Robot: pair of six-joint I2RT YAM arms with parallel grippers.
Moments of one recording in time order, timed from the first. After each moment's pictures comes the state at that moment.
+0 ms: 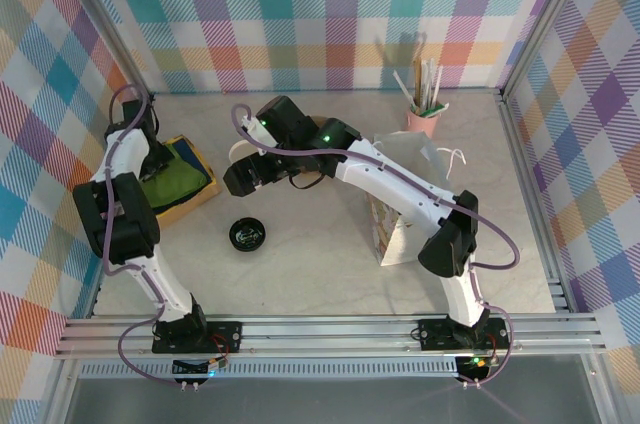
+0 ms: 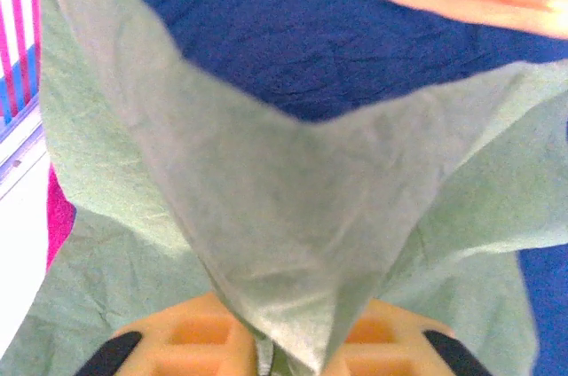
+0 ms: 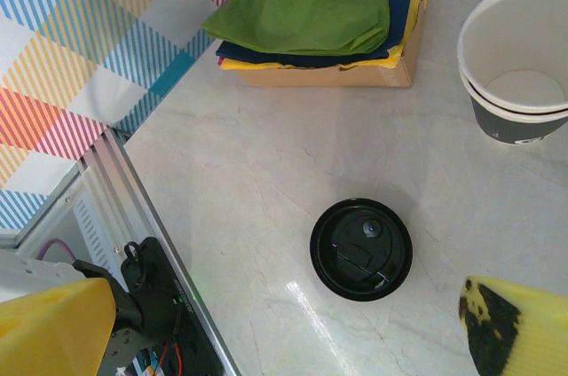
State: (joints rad) left arm 0.30 1.86 1.50 -0.85 -0.22 -0.48; right arm 0.98 2.01 2.16 -0.92 -0.29 0.34
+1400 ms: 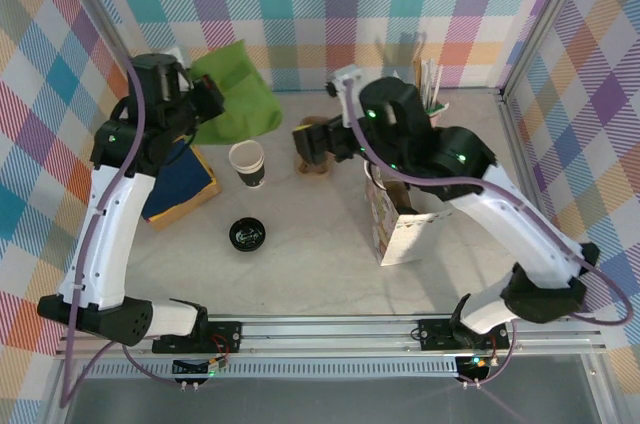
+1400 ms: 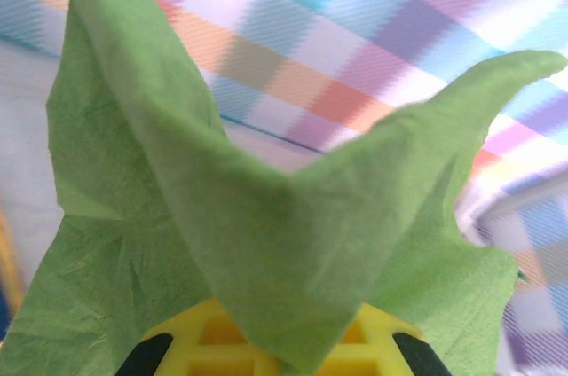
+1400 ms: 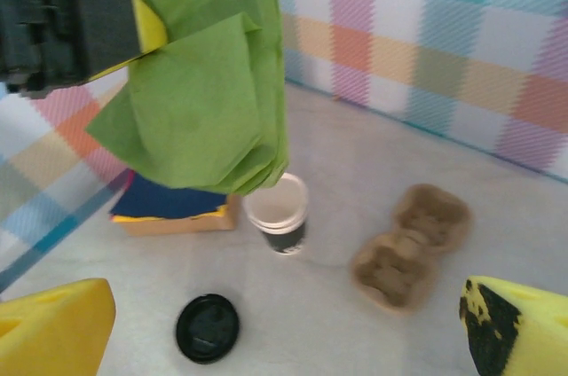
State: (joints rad) left arm -0.30 1.33 1.80 -0.89 -0.02 -0.57; right arm 0.98 1.44 1.95 -0.91 0.26 0.22
